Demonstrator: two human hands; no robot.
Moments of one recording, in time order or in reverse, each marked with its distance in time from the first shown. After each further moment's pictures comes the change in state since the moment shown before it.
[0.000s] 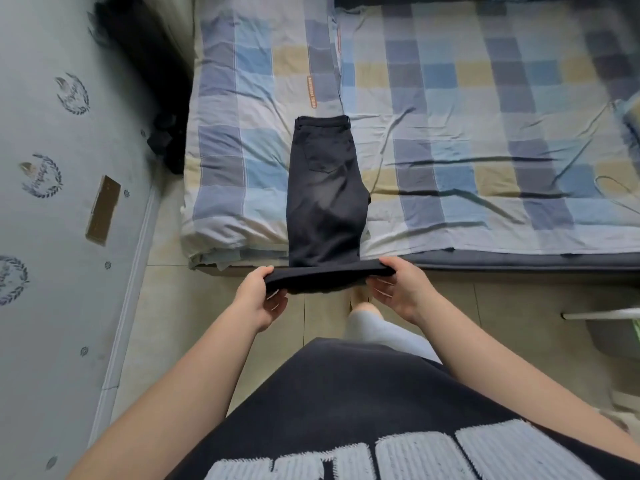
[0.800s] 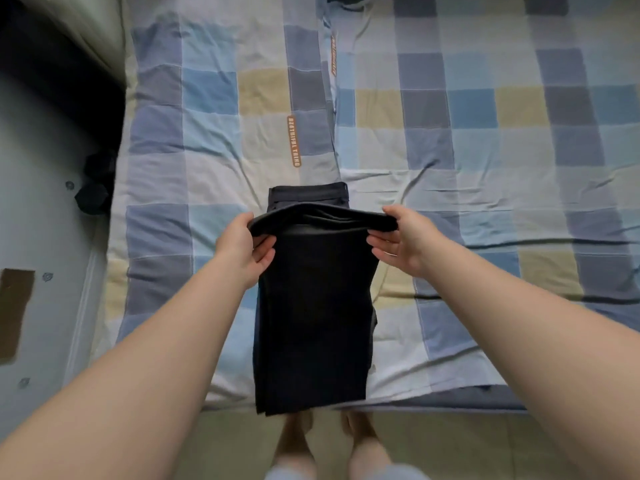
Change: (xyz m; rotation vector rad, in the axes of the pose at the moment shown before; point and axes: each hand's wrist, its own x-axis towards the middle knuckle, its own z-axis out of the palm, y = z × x) left_hand 0.258 0.337 0.302 -0.013 0.068 0.099; right_hand 0.350 -0.369 0.115 -0.111 0.044 0.064
